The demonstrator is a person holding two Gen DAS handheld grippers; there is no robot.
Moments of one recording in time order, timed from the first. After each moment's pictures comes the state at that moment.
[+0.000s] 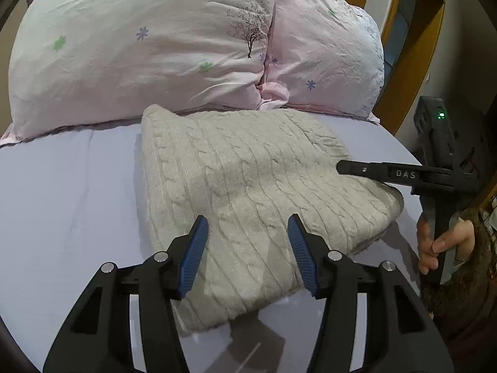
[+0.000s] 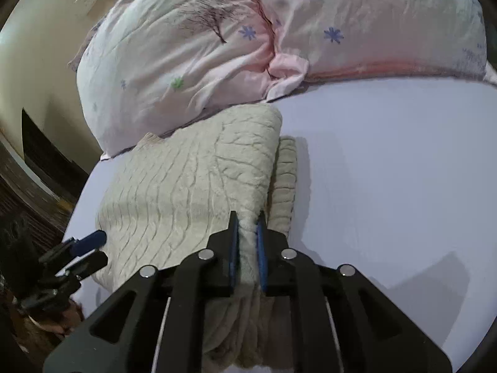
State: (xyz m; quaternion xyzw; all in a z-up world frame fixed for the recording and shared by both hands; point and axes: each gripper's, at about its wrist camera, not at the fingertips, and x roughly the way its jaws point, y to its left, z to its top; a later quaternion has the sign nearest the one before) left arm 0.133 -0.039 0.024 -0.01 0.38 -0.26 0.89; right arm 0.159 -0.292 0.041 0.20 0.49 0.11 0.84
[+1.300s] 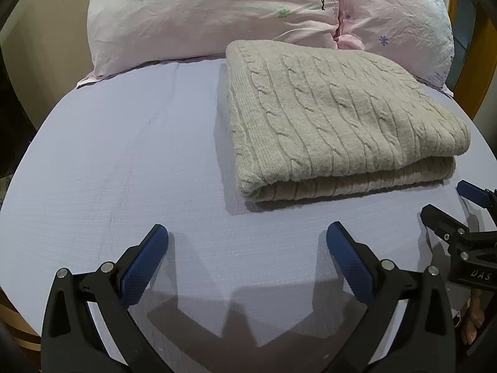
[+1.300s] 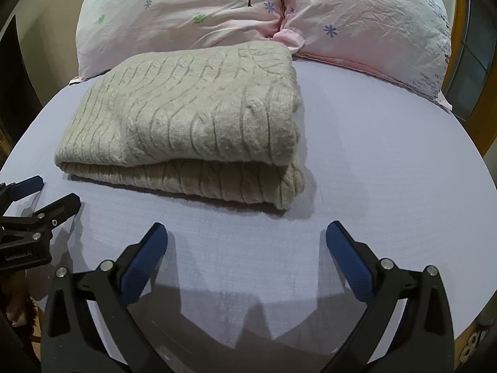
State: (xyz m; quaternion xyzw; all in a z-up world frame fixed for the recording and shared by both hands) left arm 0.070 -0.023 -0.010 0.04 0.44 -0.06 0.89; right arm 0.059 -0.223 0.053 0.02 0.51 0.01 0.86
